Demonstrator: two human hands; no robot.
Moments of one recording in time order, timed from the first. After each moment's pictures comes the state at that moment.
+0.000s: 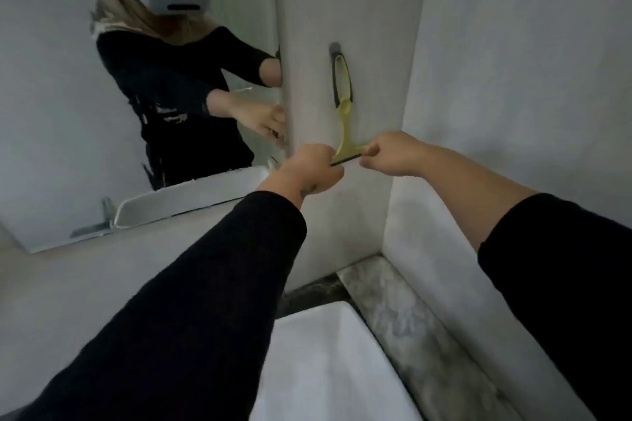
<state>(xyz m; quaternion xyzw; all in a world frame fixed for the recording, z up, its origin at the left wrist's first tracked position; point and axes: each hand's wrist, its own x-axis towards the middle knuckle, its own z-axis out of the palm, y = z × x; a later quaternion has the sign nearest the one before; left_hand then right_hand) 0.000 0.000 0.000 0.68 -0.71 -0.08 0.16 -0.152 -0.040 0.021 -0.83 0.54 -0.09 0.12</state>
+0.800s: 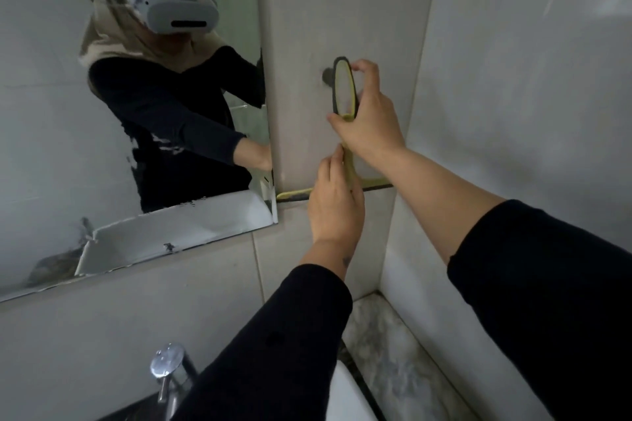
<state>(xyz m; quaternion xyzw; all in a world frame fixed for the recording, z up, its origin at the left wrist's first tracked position) -0.052 -0.043 -0.047 0.61 -0.59 0.01 0.52 -0.103 -0.090 0.055 -0.75 0.42 -0.51 0.09</state>
